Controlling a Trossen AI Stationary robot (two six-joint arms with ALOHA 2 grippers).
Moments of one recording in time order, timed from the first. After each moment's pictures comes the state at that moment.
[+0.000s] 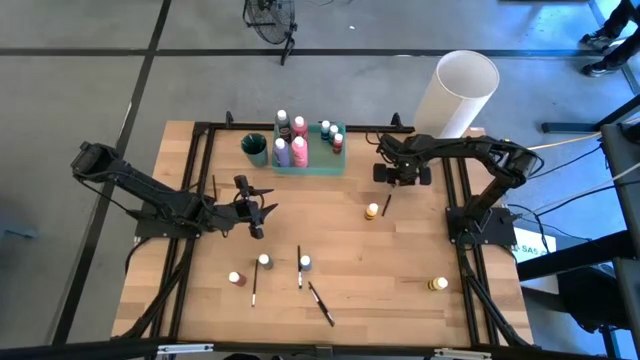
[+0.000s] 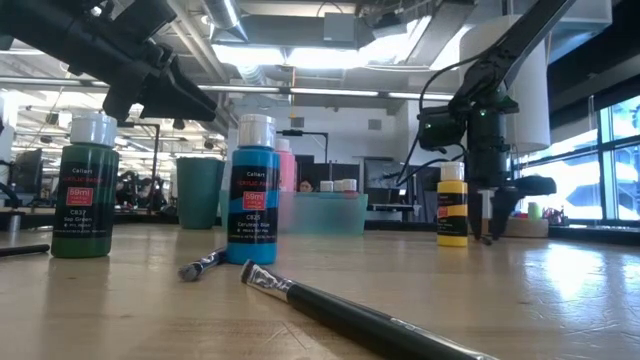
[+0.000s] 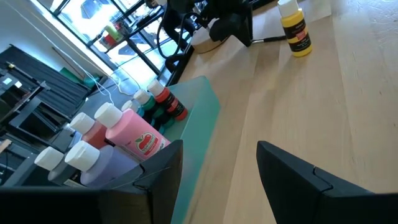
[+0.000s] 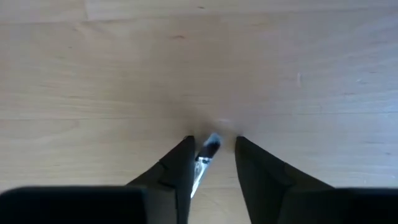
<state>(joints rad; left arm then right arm) -0.32 0.99 0.37 0.15 -0.85 0.20 -0.58 1.68 0.84 -0.71 -0.03 1.01</state>
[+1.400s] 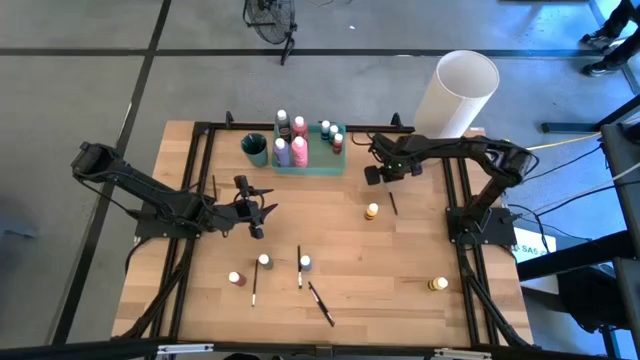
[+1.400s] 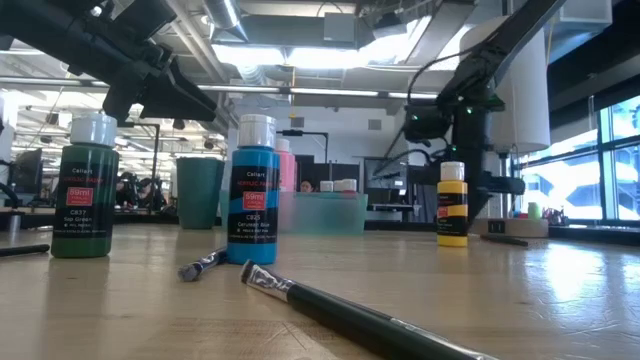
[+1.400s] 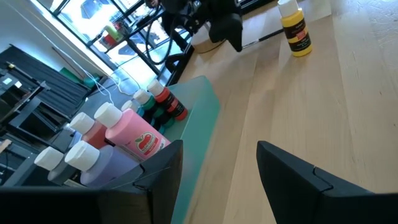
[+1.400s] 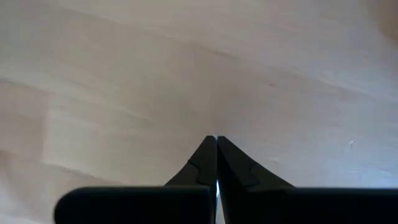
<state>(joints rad) -0.32 0.99 0.37 0.15 -0.85 0.20 -0.53 1.69 0.92 -0.66 0.03 0.76</state>
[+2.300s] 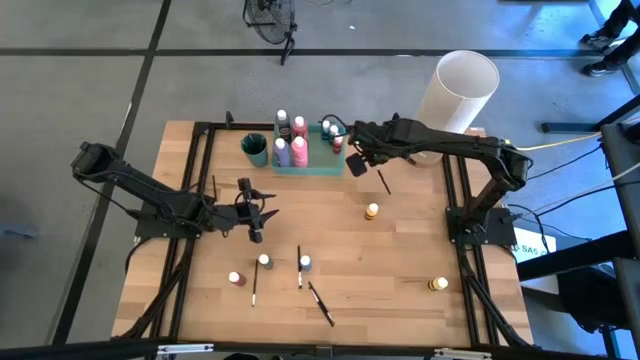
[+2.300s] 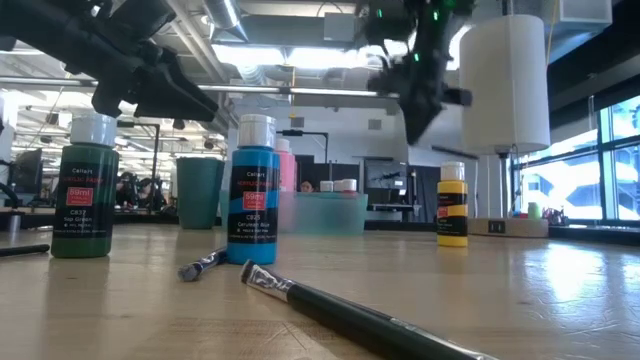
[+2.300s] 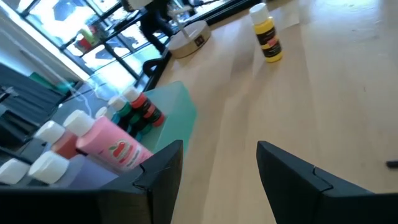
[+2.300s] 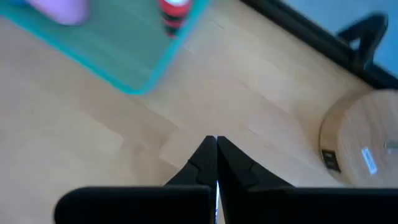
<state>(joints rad) -0.33 0.99 0.37 0.15 -0.75 0.19 -0.30 1.68 1.48 -1.09 0.31 0.66</state>
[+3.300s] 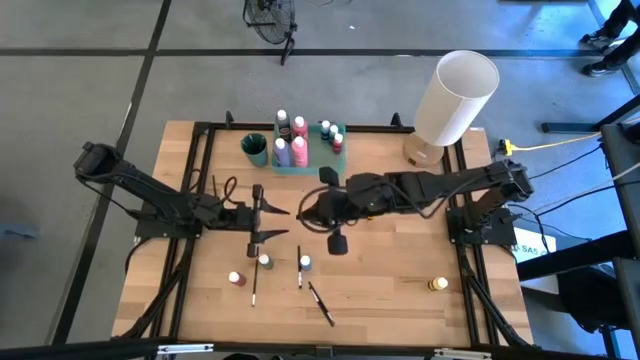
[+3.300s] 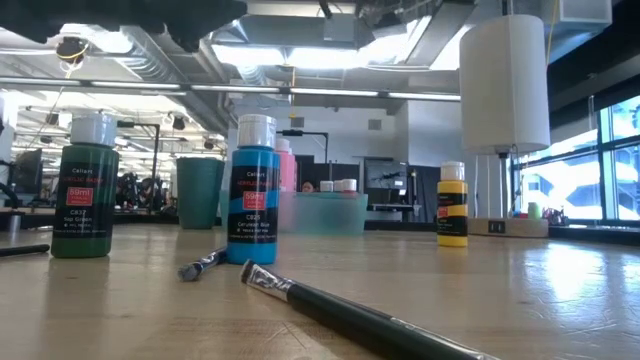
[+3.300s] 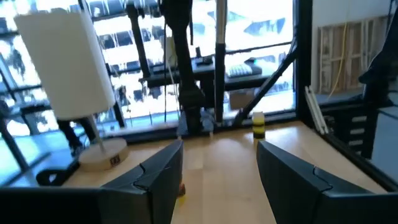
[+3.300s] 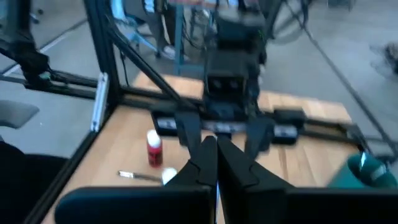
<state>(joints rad) -0.33 1.06 0.37 0.73 -0.34 0.15 0.22 1.69 1.66 -0.34 0.10 -0.05</state>
